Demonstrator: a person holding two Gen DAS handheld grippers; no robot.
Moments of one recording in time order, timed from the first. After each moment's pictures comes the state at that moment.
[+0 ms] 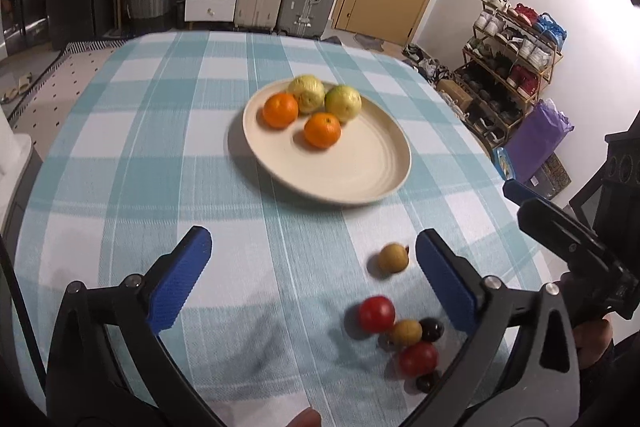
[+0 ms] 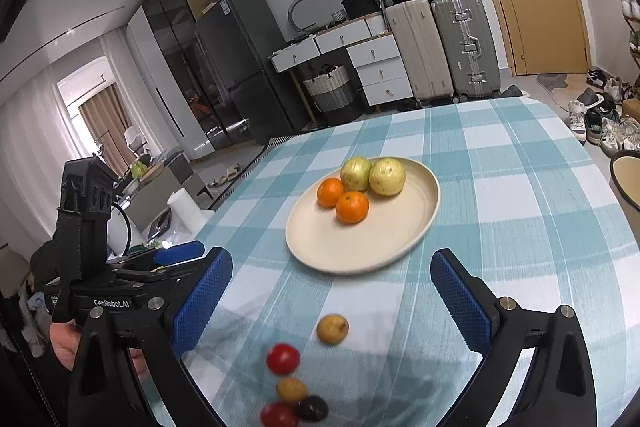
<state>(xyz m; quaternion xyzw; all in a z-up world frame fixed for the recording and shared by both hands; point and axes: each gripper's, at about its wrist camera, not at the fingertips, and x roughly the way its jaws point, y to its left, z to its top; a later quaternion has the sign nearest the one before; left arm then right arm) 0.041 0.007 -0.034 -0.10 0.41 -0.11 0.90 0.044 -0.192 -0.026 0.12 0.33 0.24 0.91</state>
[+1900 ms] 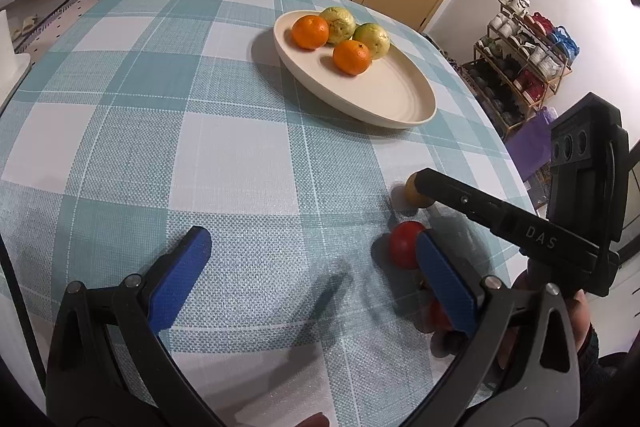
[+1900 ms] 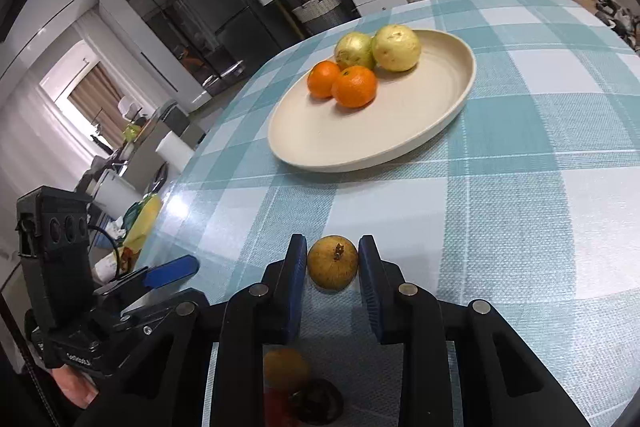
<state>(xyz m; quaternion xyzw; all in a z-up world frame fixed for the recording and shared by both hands) 0.020 0.025 -0.101 -0.16 0.45 -0.10 0.87 0.061 -0.153 -0.110 0.14 0.46 0.25 0.84</state>
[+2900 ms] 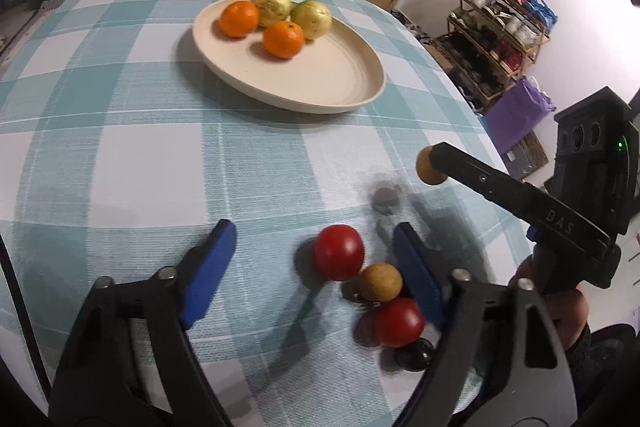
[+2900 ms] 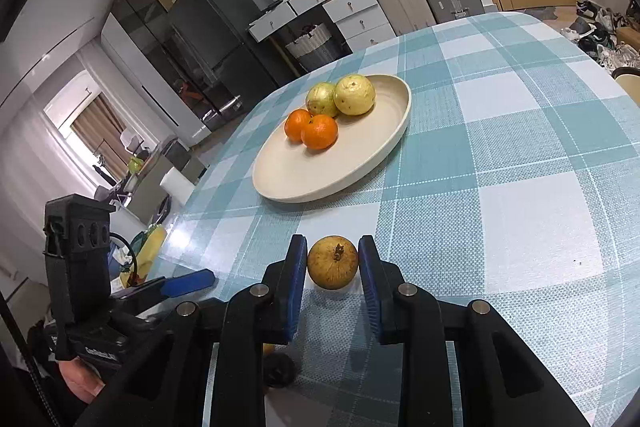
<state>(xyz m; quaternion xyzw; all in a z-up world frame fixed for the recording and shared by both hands) 0.038 -0.025 -0.098 -0.13 0.47 -0.16 0.86 0.043 -0.211 -0.090 0.18 0.41 0.24 0.86</state>
